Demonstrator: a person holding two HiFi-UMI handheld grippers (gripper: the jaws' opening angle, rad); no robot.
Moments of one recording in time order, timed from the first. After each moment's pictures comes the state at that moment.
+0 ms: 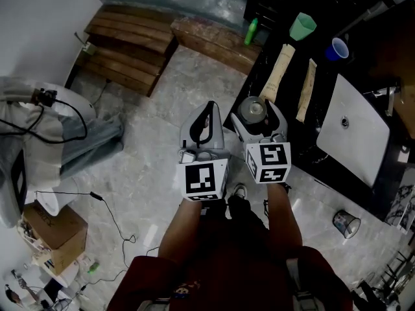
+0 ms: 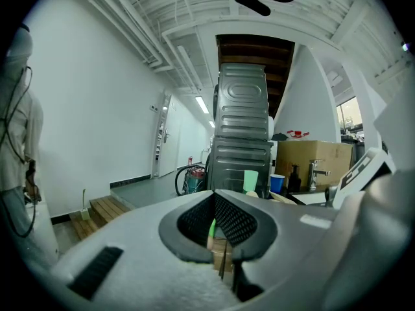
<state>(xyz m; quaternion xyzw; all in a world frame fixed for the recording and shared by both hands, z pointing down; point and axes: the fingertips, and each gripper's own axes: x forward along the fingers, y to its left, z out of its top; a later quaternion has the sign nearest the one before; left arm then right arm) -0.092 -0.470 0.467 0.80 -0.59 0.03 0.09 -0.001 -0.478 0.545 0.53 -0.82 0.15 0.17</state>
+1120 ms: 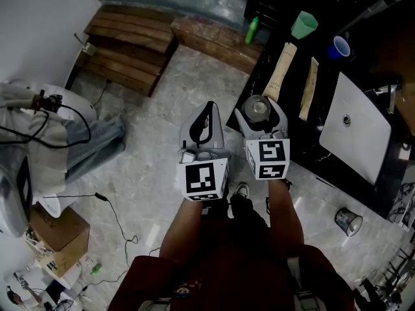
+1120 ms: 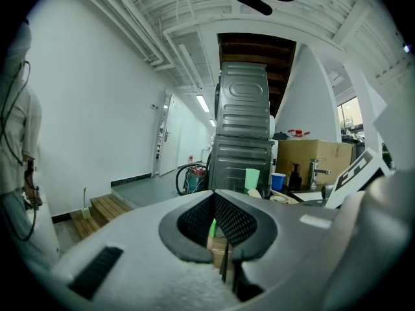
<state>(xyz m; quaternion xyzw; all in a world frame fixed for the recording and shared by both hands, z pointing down) -0.102 -0.470 0.472 0.80 -0.59 0.04 0.10 -0.005 -0.485 0.549 0.53 -0.81 0.12 0.19</state>
